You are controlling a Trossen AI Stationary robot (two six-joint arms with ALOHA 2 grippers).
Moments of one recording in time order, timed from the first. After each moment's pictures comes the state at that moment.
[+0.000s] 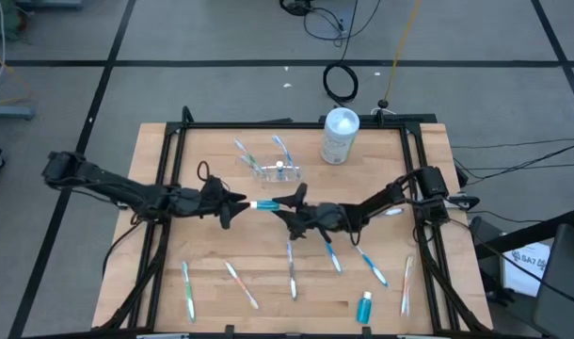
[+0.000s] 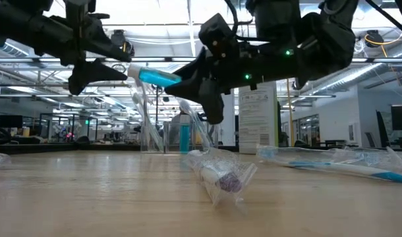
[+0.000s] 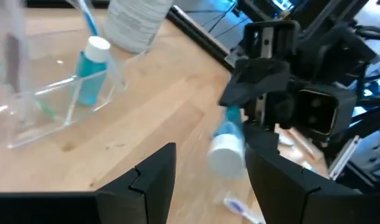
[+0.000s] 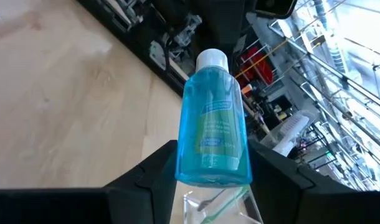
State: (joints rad) left arm -0.21 0.93 0.32 0.29 -0.40 -0.74; right arm 0.15 1.99 0.87 1.07 0.44 -0.82
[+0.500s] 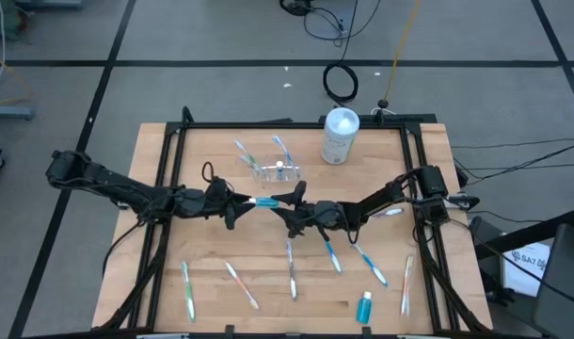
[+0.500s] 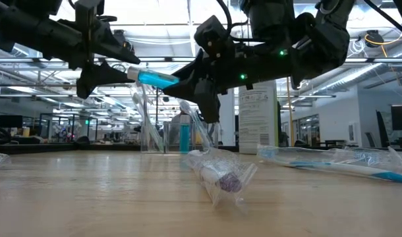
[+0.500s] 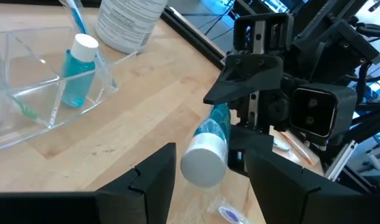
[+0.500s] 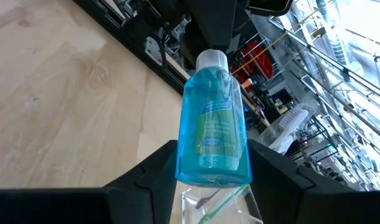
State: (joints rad) left arm -0.19 1.03 0.32 0.43 -0.38 -0.74; right arm 0.14 1.99 0.89 1.04 0.44 -0.80
